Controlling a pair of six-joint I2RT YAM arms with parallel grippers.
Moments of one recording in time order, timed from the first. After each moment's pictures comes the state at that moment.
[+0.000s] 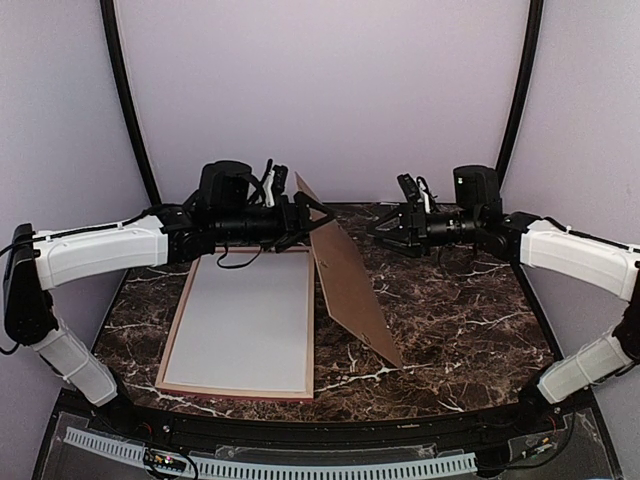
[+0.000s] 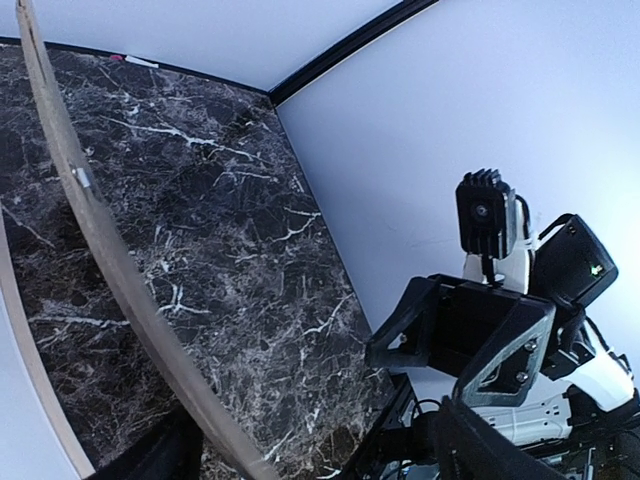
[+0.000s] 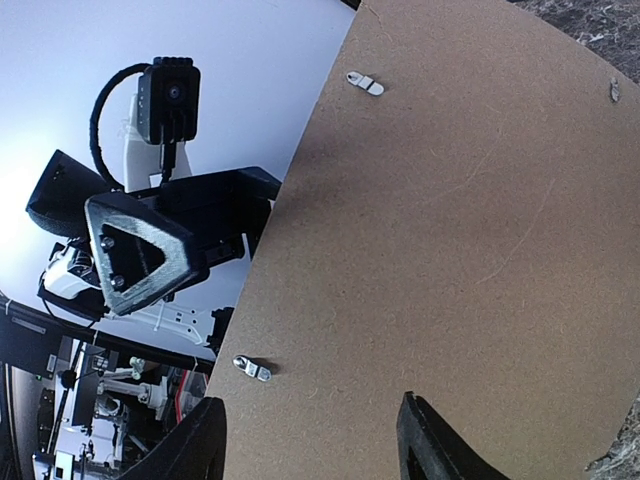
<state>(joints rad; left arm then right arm) -0.80 1.54 1.22 0.00 0.27 -0.87 0.56 1.36 1.02 -0.05 -0.78 0.74</state>
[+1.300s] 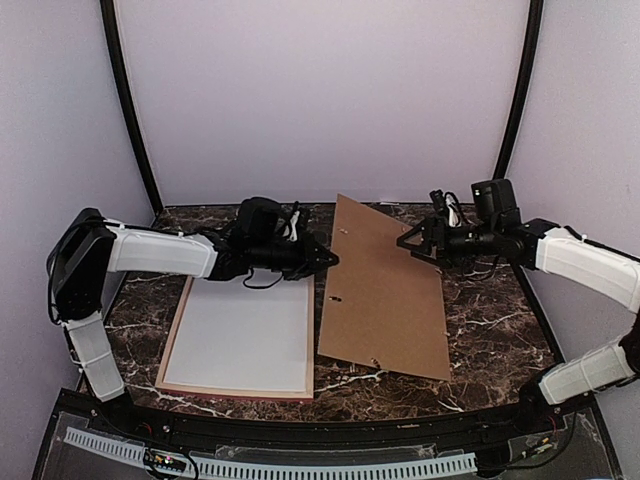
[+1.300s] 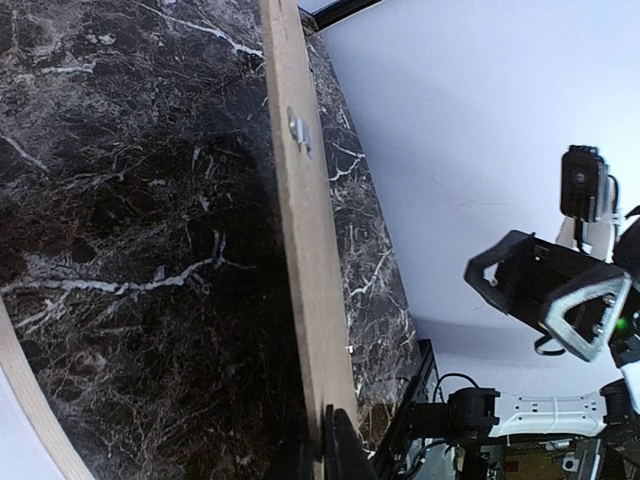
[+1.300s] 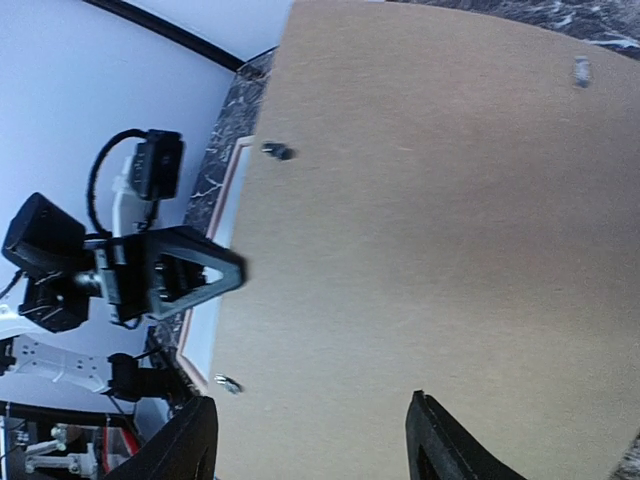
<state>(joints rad) -0.75 1.84 1.20 0.19 0.42 -0.90 0.44 1.28 0.93 -0.25 -0.58 0.61</state>
